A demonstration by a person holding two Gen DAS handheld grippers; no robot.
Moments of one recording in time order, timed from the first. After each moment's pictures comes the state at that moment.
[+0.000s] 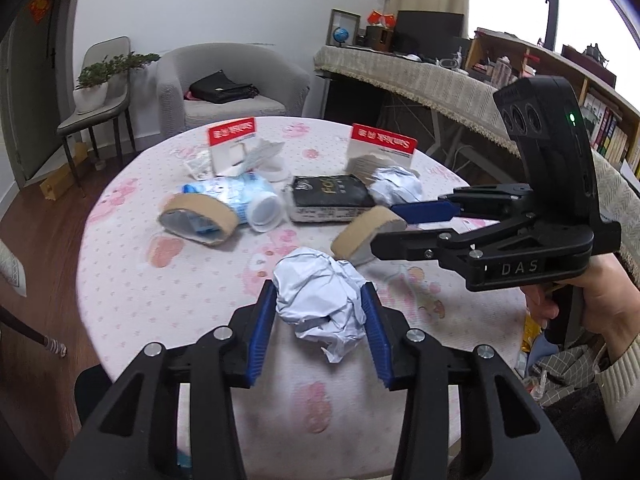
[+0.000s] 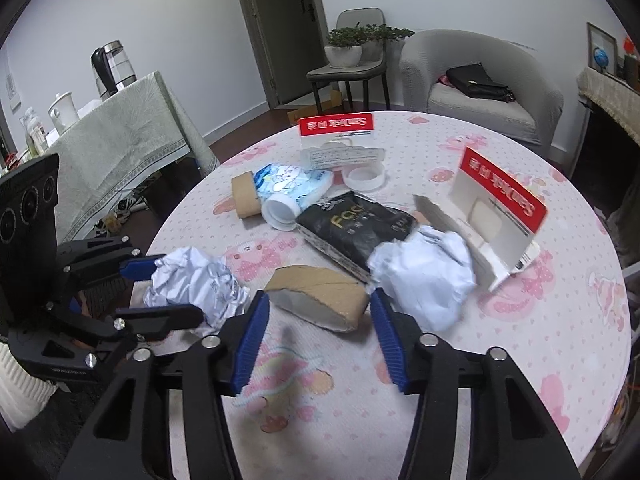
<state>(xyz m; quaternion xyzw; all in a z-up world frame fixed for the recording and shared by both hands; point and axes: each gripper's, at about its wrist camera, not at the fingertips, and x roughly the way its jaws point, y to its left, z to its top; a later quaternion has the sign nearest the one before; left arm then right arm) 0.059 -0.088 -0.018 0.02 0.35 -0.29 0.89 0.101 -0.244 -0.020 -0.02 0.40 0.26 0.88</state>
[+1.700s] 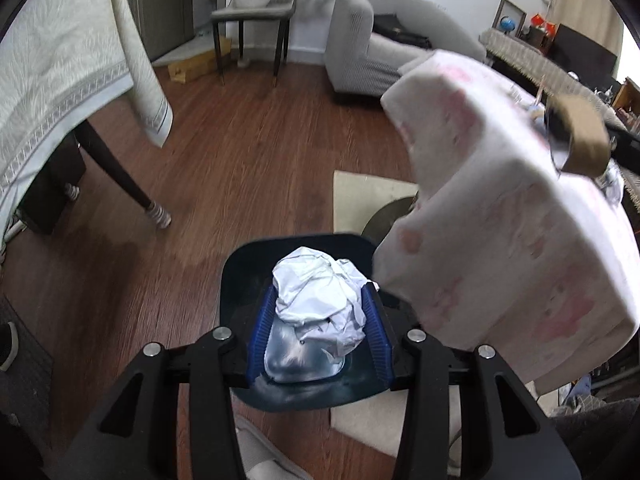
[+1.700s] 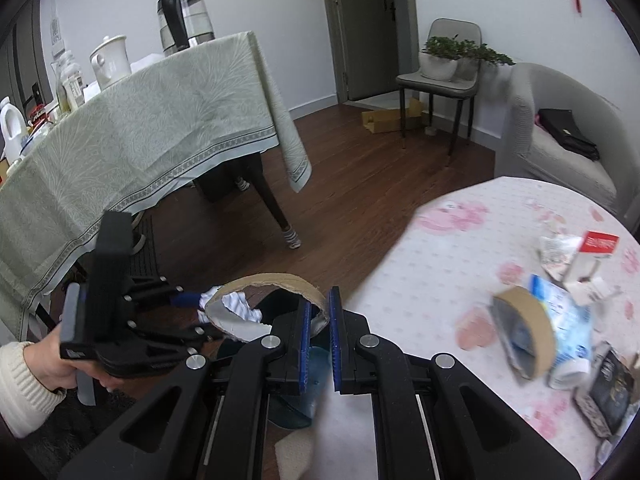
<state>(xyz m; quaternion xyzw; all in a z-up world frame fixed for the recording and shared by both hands) 0.074 0.159 -0.100 -0.04 0.47 -0.07 0.88 0.124 -0.009 -0.011 -0.08 0.38 0.36 0.85</state>
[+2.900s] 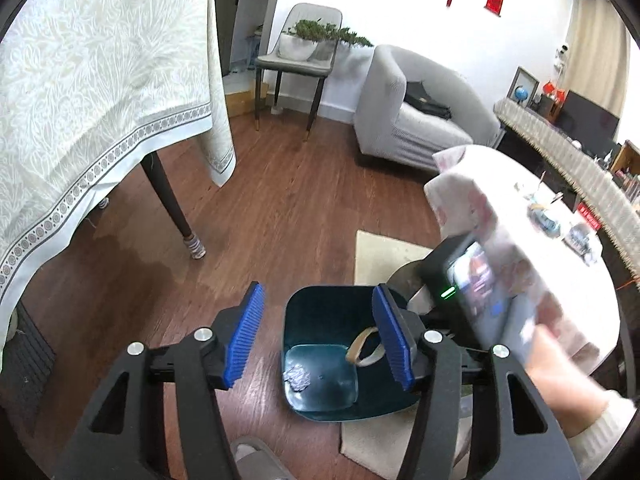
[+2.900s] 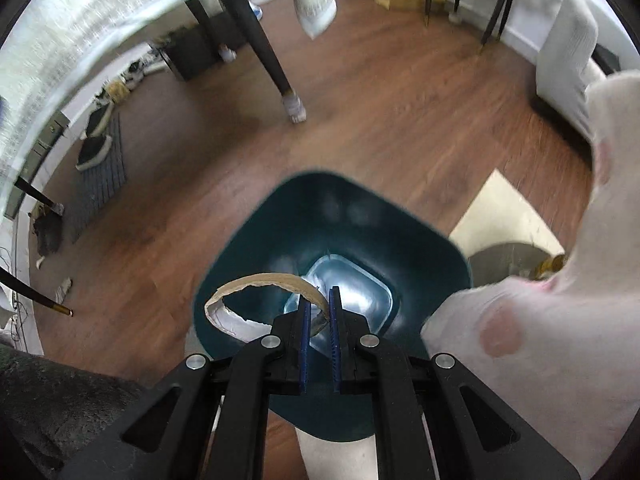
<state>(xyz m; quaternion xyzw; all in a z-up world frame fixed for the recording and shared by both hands) 0.032 0.243 -0.030 -0.10 0.38 -0.04 0.92 0.150 0.124 -0.194 -0.19 0.58 0.29 0.74</state>
